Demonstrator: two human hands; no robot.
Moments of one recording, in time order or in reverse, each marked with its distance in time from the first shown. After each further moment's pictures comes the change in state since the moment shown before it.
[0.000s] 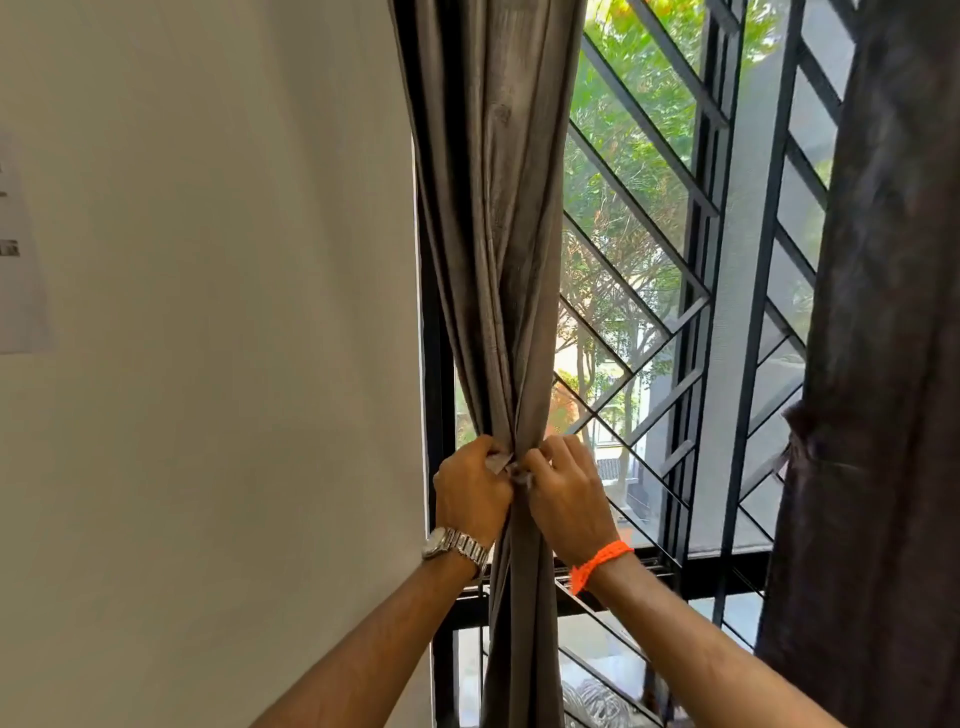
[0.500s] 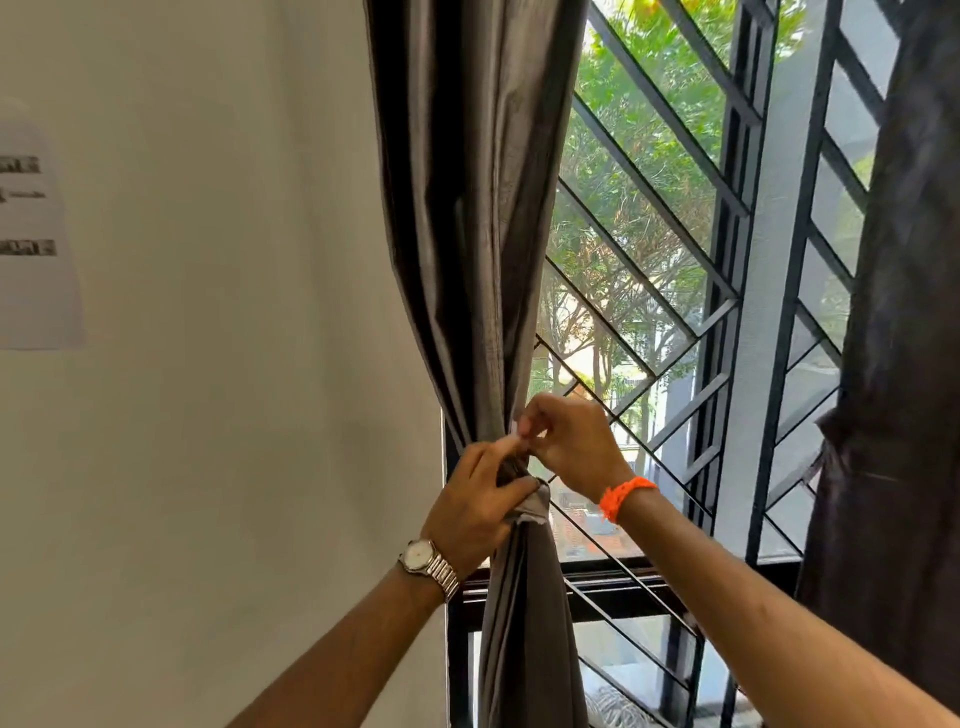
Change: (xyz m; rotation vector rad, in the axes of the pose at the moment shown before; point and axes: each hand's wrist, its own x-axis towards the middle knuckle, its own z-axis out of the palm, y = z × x) left_hand -0.001 -0.032 -0.032 0.204 -0.051 0.792; right_hand 0.072 0.002 -0.009 0.496 -0.237 0.188
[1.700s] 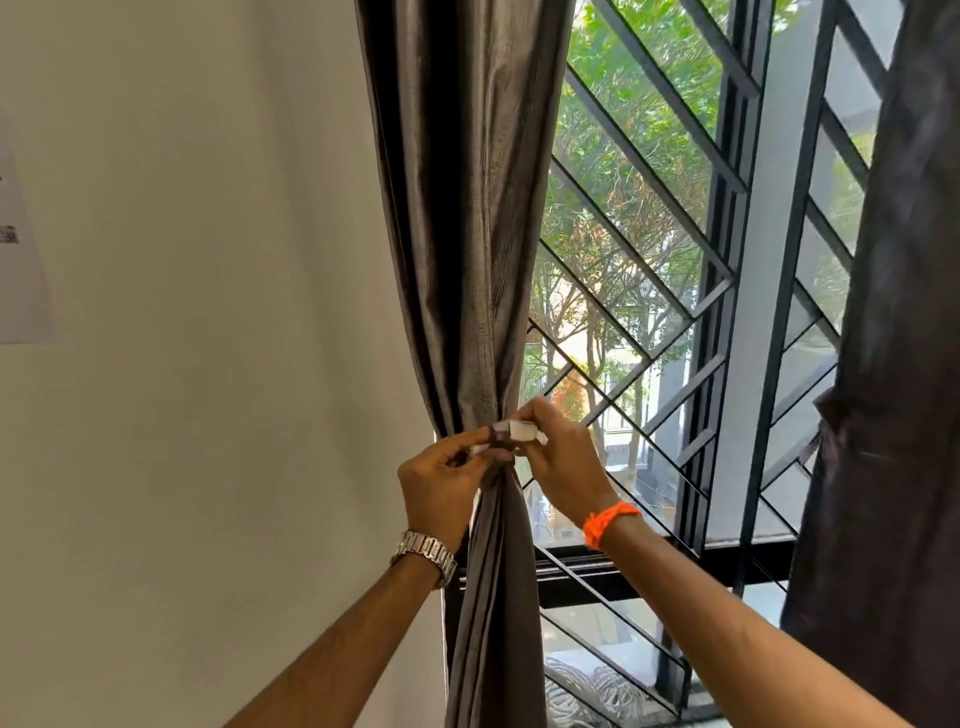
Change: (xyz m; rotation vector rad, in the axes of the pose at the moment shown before) left_hand 0.001 -0.001 0.006 -0.498 0.339 -0.724; right_hand -0.029 0.016 0.030 0.113 0.068 0.016
